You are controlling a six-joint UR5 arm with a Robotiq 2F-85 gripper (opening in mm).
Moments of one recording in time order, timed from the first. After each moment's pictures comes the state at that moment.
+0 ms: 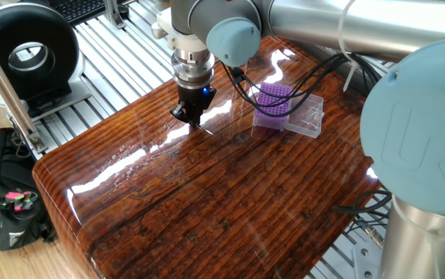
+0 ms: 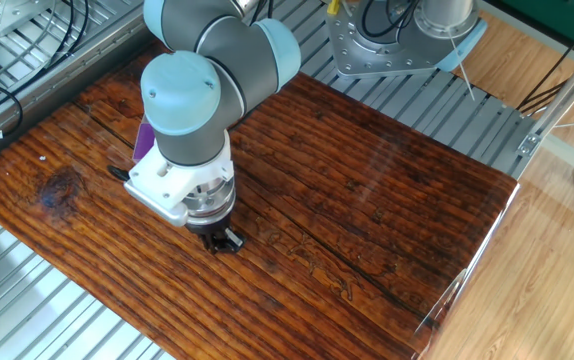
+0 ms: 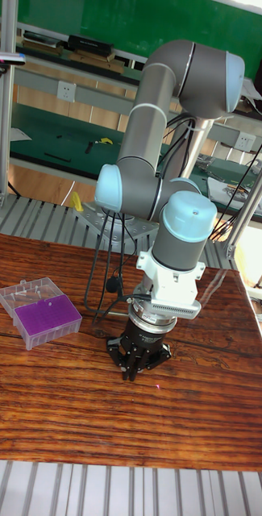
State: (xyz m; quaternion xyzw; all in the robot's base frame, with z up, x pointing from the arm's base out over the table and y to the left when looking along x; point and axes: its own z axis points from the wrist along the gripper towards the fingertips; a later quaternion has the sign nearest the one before) arm 0.613 0.058 0.001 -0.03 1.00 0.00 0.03
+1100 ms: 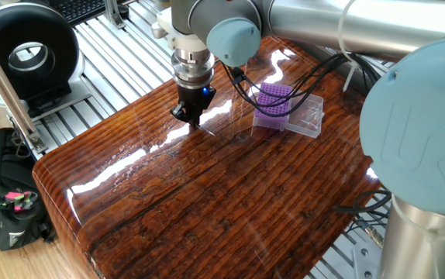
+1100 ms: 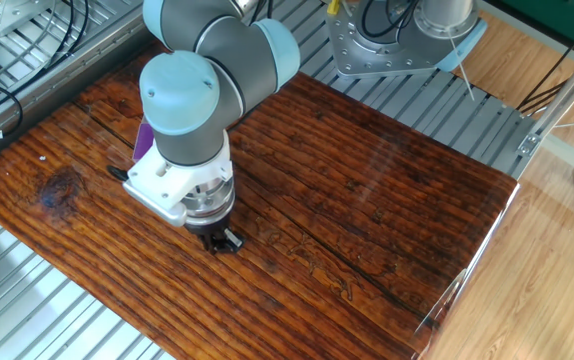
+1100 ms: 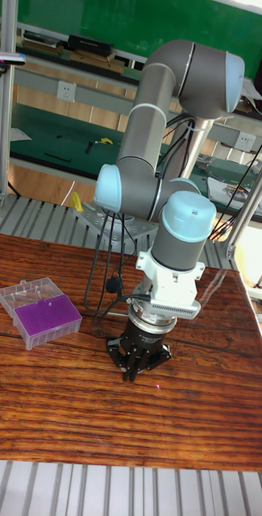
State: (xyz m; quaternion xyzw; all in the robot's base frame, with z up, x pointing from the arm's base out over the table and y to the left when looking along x) arm 0.615 0.058 0.001 -0.03 1.00 0.00 0.03
